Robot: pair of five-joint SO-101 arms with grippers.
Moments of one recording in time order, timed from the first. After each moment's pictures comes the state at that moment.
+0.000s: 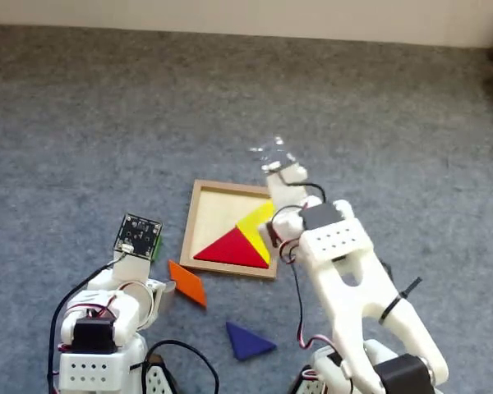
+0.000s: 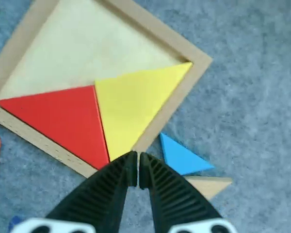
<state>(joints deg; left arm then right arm) -5.2 -104.1 96.0 76.8 -9.0 -25.4 -23.9 42.0 57.6 11.2</state>
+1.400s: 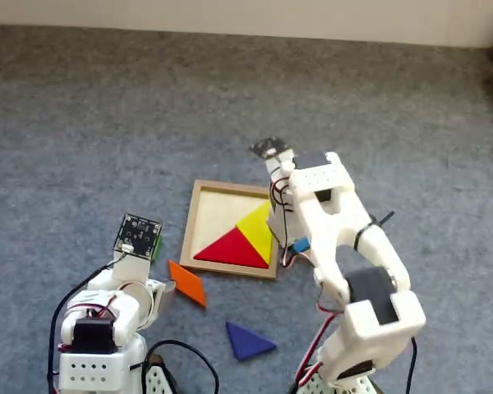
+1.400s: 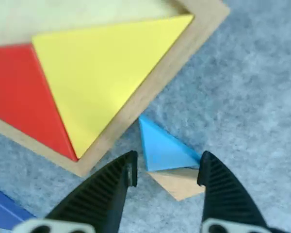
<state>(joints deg) -5.2 -104.1 96.0 76.8 -9.0 -20.9 10.4 18.5 72.7 21.0</state>
